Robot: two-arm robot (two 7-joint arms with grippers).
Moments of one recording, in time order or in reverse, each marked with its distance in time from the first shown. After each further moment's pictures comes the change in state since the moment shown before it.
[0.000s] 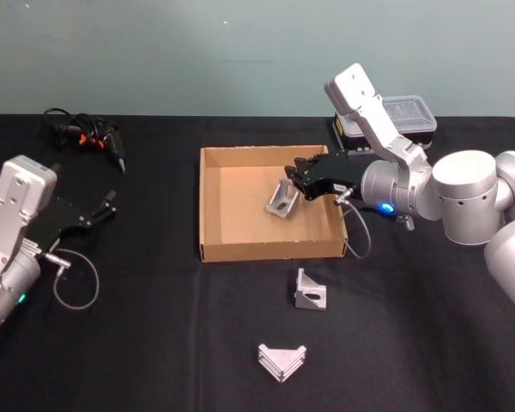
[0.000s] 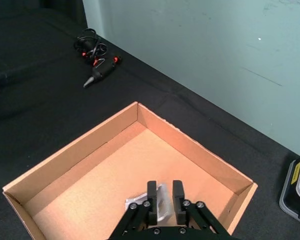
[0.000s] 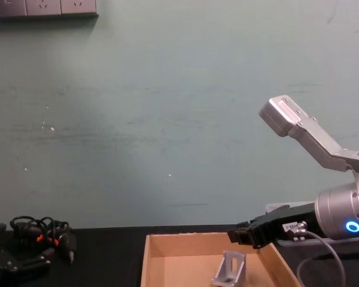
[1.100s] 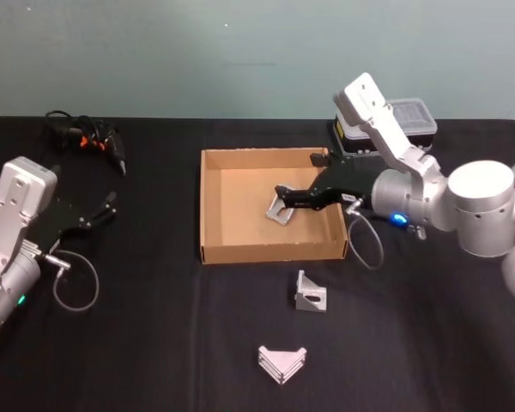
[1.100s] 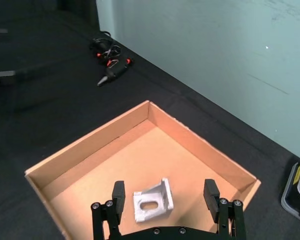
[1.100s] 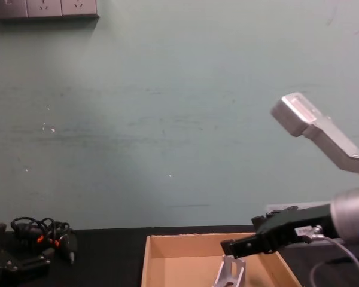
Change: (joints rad) left arm 0.000 0.000 0.000 0.000 0.000 0.000 0.000; right arm -0.051 0.047 0.017 -0.079 -0.010 -0.021 0.041
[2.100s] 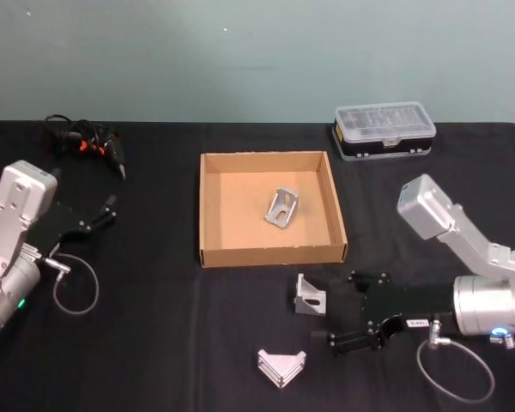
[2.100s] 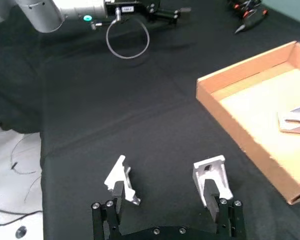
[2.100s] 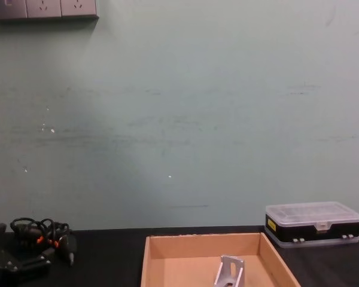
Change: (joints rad) left arm 0.000 0.000 0.000 0.000 0.000 0.000 0.000; right arm -0.317 0.411 0.020 -0.502 0.206 0.075 0.299
